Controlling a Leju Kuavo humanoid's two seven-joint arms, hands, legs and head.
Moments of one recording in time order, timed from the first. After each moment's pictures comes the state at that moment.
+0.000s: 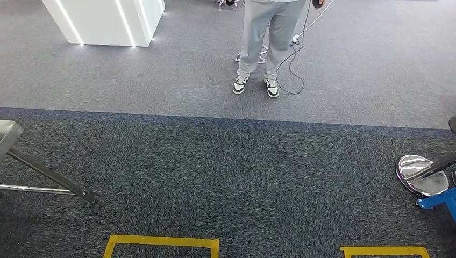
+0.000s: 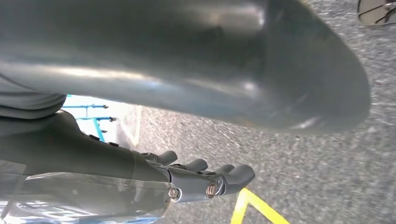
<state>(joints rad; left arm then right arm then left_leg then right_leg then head) -0.06 -0.15 1.39 -0.21 -1.29 0.06 -0.33 -0.03 0.11 -1.02 -0.22 1.42 -0.29 0.18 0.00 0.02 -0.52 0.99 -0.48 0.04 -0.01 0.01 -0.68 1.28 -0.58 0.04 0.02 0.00</state>
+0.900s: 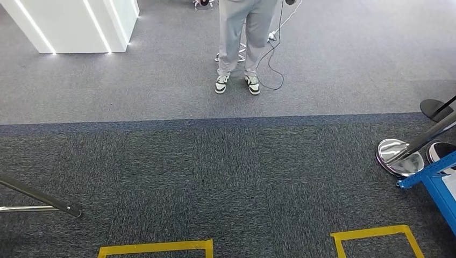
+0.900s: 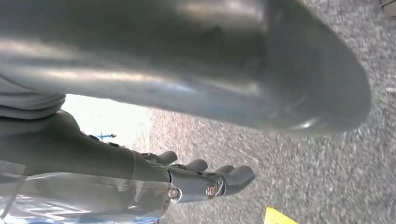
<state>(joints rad) -0.05 -0.17 1.34 -0.21 -1.33 0.05 -0.34 -0.03 0.11 -1.04 -0.22 1.41 -0.28 0.19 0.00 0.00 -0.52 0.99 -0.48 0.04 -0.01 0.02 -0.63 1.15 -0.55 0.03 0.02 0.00</state>
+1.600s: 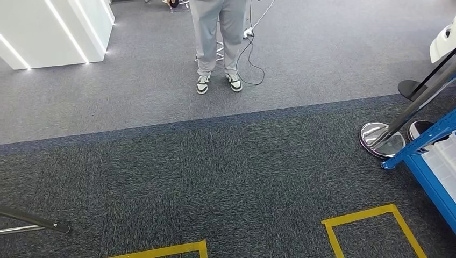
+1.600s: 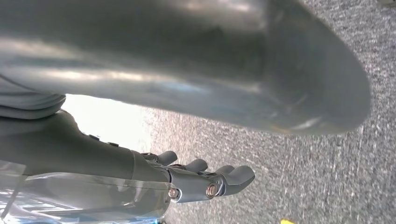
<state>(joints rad) -0.05 -0.17 1.34 -0.21 -1.32 0.05 -0.29 -0.03 0.11 -1.05 -0.22 1.41 -0.28 0.18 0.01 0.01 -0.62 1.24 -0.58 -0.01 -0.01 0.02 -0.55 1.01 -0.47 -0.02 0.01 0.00</state>
